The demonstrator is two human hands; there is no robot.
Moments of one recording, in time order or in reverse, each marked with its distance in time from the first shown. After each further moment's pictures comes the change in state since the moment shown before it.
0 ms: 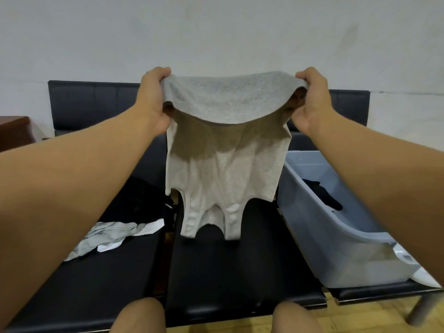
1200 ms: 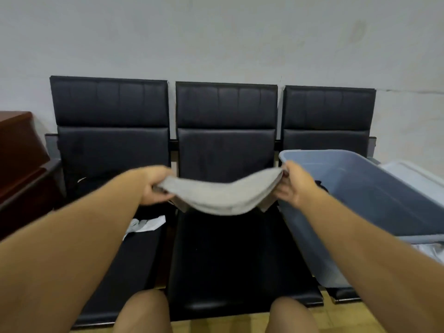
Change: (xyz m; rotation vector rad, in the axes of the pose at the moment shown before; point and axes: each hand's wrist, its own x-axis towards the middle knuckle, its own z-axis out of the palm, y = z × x) left_hand -0.038 -0.093 -0.087 0.473 0.195 -0.797; right_hand -0.066 0.106 -0.076 -0.314 0.215 0.501
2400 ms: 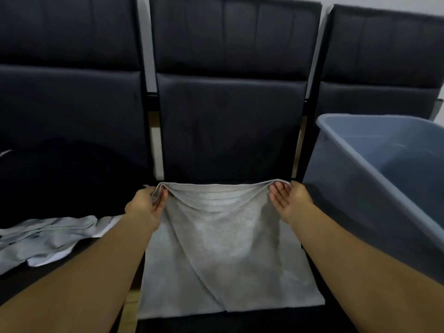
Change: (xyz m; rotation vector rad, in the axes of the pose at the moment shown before) left_hand 0.281 -0.107 0.026 -0.852 0.242 0.001; right_hand 0.227 0.156 0.033 0.366 0.267 0.288
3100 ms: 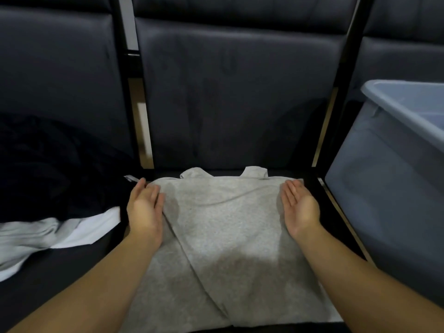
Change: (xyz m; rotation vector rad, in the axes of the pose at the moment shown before) left_hand 0.071 -0.061 -0.007 0.092 -0.133 0.317; right_hand 0.109 0.062 -0.020 0.045 -0.147 -0.263
